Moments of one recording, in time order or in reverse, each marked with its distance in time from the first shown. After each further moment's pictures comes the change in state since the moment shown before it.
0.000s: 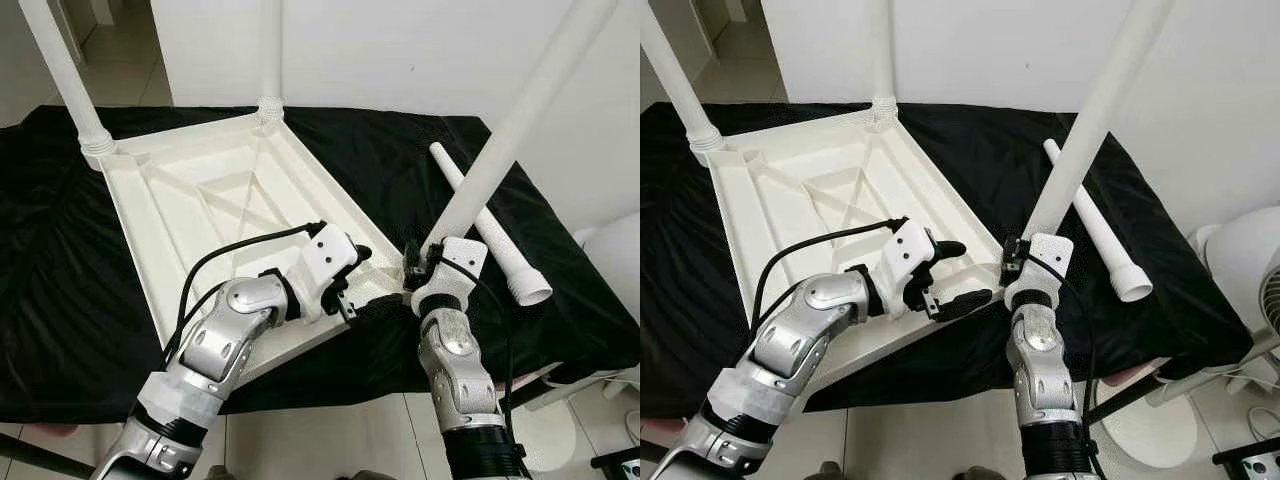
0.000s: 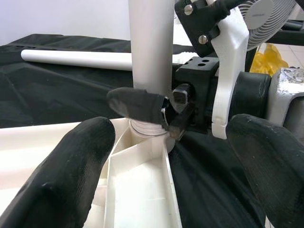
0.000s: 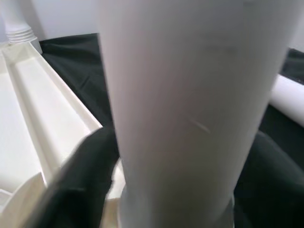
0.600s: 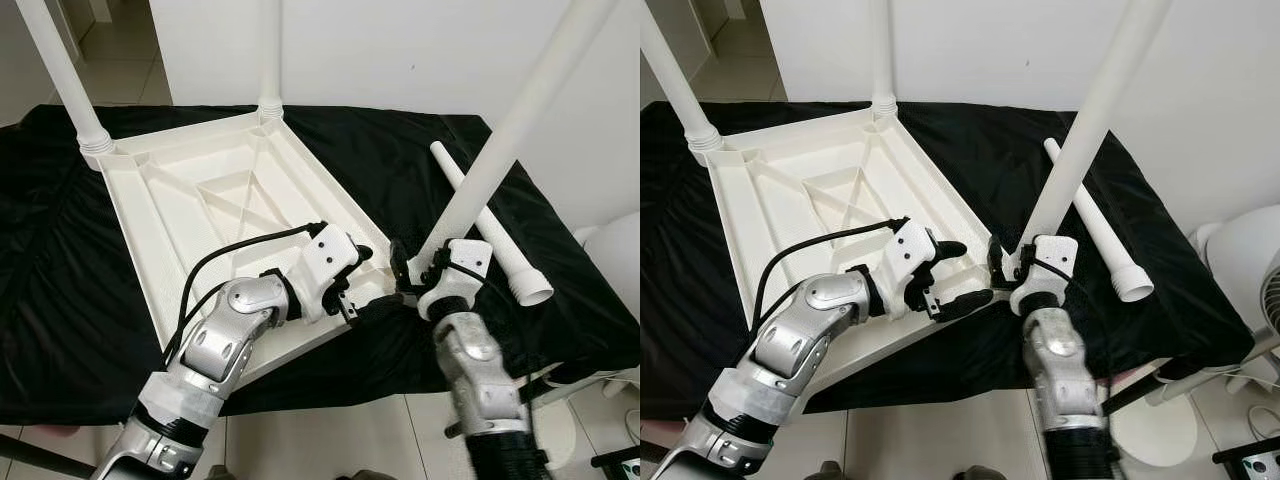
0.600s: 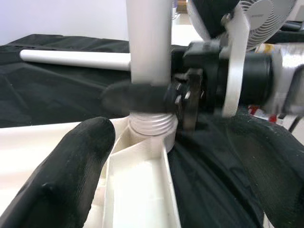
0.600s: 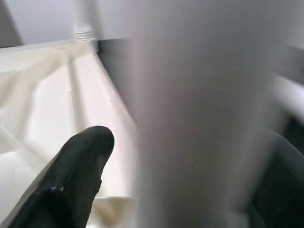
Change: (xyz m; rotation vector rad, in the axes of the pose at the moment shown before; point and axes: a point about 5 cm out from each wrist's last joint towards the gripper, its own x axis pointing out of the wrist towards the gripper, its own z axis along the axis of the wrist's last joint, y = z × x) left arm 0.001 -0.001 0.000 -0.001 -0.003 -0.005; right arm 0.006 -0.032 0.011 -0.074 -0.028 0.274
